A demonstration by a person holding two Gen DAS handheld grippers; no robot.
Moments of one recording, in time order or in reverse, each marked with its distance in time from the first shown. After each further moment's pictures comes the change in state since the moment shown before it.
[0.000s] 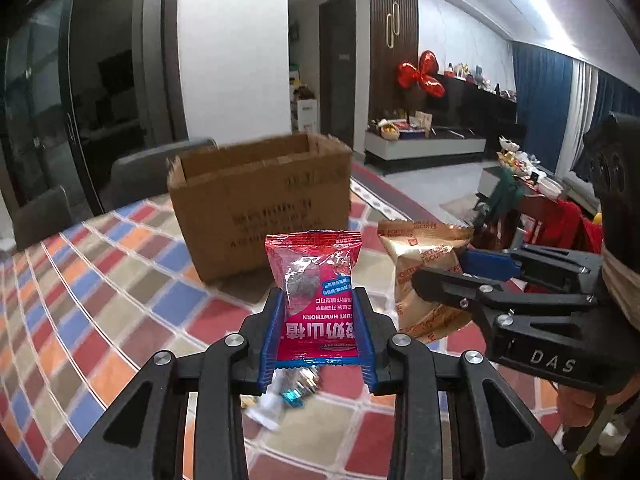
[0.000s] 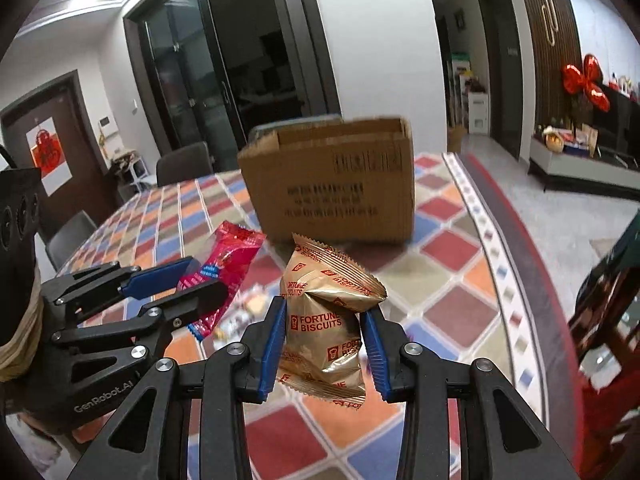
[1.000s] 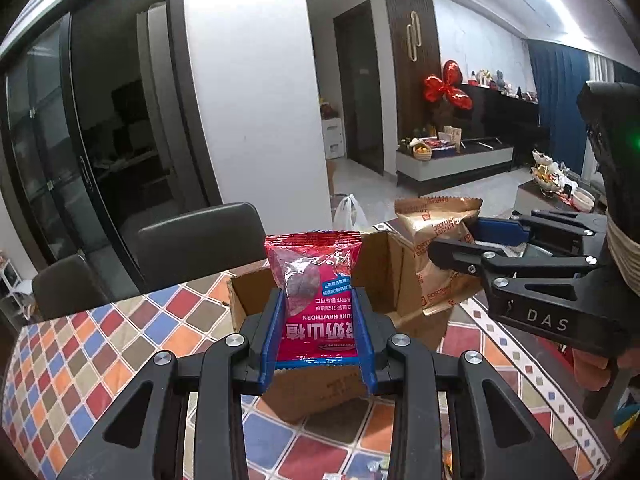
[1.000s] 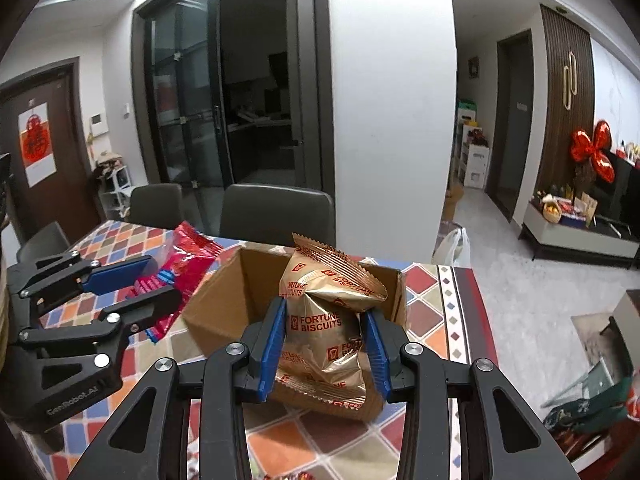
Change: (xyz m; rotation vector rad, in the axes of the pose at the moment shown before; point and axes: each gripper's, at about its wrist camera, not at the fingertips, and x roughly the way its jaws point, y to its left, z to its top) left arm 0.075 0.084 0.155 0.032 -0.033 0.093; right arm 0.077 -0.011 0.179 -0.127 -0.072 -0.074
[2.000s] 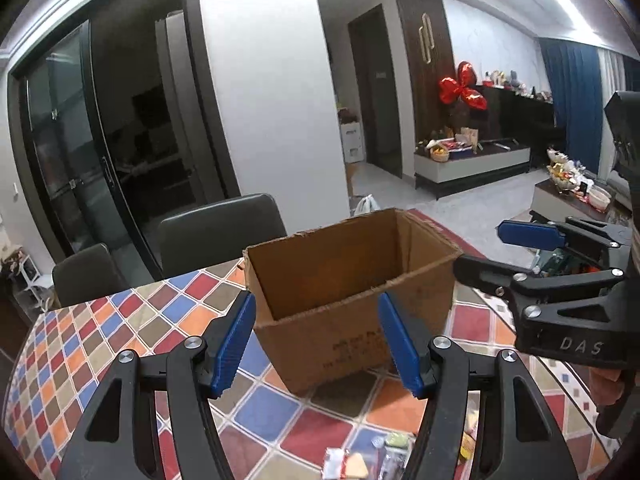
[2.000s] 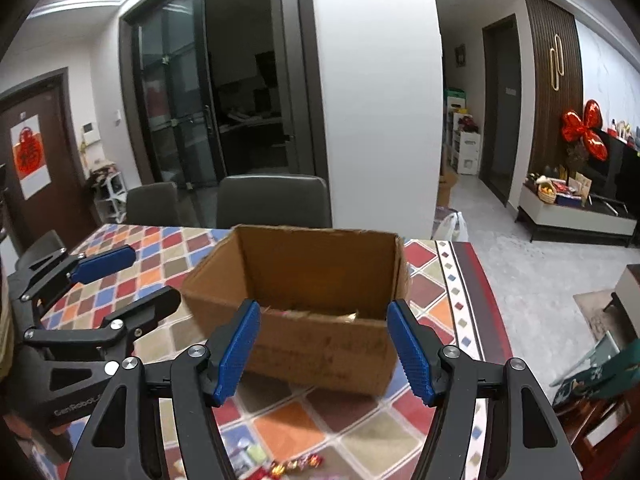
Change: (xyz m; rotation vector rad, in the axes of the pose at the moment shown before) left arm -0.035 -0.016 -0.053 0.011 -0.047 0.088; right arm -0.021 0.000 -0.032 0.047 -0.006 -0.006
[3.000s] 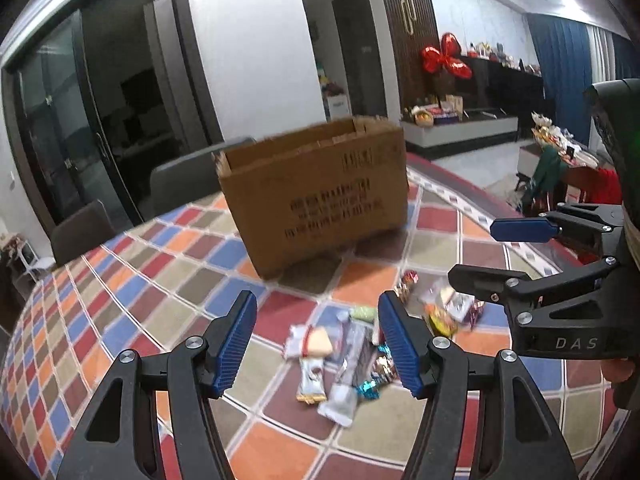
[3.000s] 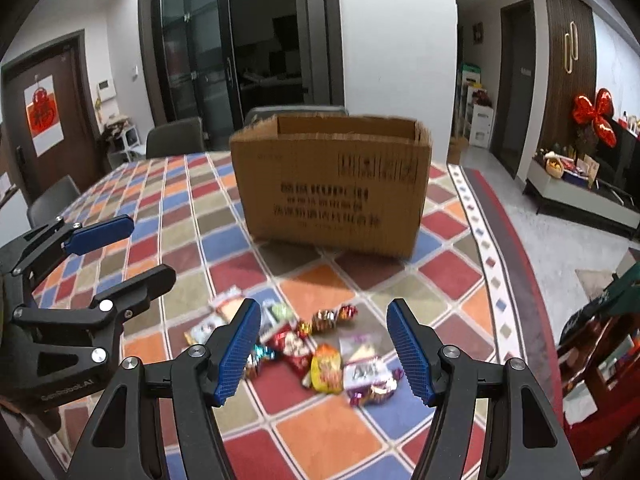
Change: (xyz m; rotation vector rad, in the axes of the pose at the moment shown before) left arm -0.039 -0.036 -0.119 0.035 0.115 -0.034; right arm -0.033 0.027 -0.137 -0.053 0.147 0.026
